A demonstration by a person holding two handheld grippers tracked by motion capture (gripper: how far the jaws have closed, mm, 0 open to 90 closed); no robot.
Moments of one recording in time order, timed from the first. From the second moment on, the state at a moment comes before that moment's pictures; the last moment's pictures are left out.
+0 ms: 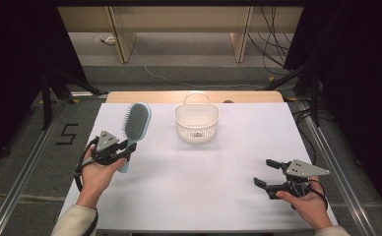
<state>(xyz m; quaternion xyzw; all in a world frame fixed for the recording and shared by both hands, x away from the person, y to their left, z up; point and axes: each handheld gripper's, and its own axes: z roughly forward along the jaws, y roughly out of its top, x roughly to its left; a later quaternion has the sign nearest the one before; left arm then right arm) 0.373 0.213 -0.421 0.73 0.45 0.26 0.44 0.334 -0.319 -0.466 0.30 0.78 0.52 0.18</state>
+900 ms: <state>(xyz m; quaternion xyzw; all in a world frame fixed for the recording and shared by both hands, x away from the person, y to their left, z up) 0.378 0.206 -0.417 0.70 0.44 0.27 0.49 0.334 -0.319 -0.466 0.30 0.78 0.52 0.18</state>
